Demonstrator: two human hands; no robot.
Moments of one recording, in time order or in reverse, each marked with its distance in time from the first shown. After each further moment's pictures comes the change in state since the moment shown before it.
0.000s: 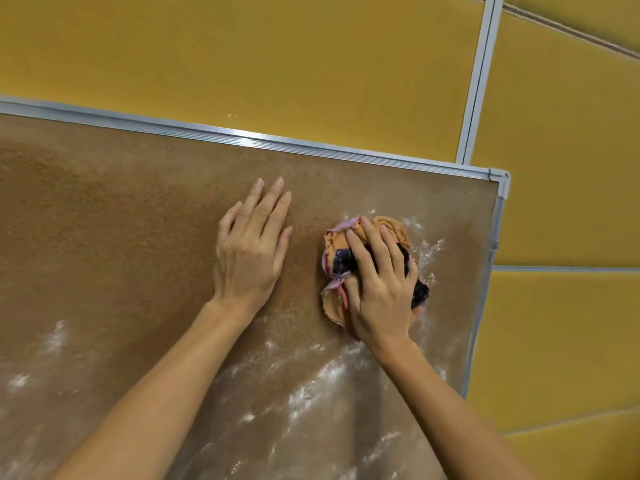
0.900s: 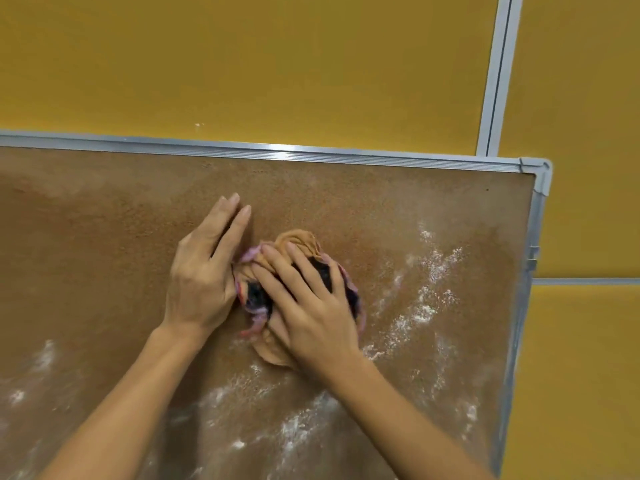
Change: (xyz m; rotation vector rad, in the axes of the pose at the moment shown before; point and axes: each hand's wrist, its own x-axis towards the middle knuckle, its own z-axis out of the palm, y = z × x) left_hand -0.007 -0.024 -0.008 0.002 0.017 0.081; right_hand 0.003 -0.039 0.038 0.203 -0.047 -0.353
